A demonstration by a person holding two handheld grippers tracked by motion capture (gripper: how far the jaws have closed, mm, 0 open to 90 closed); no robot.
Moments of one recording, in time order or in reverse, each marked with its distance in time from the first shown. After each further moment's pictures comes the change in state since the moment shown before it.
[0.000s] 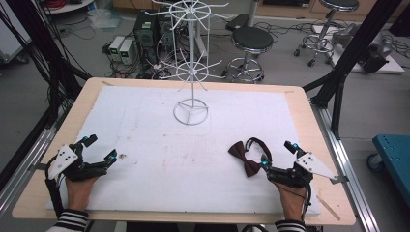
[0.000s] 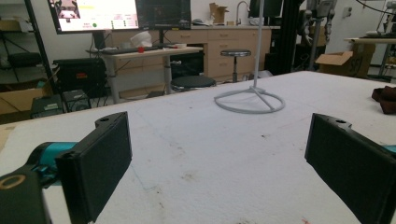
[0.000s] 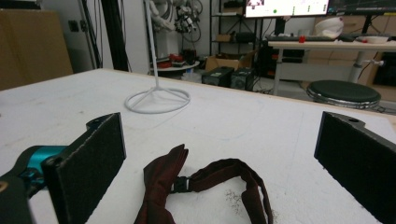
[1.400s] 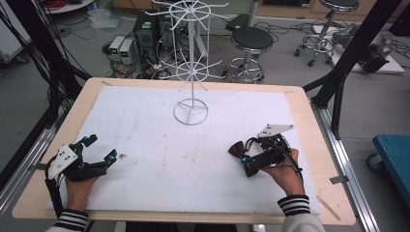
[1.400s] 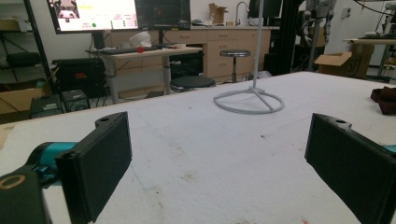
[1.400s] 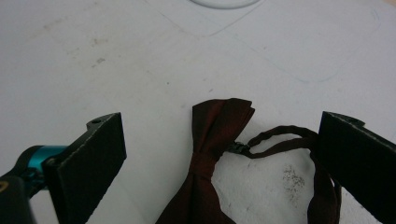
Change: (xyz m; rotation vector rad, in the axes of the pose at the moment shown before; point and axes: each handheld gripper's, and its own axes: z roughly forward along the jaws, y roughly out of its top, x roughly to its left) left arm 0.000 0.000 0.000 -0.002 -0.004 -0.004; right arm 0.019 0.051 0.078 0.630 0.242 -0.158
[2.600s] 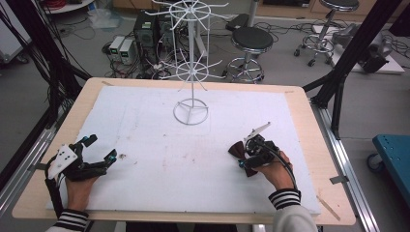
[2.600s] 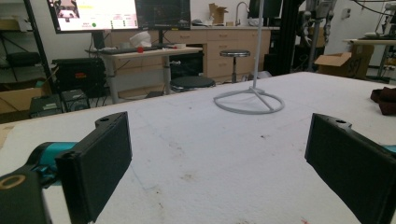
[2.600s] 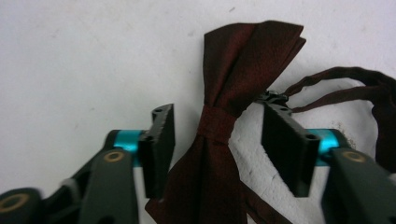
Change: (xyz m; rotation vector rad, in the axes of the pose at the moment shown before) left arm 0.000 0.000 0.000 0.001 0.001 0.000; right arm -0.001 -0.001 0.038 0.335 0.058 -0.006
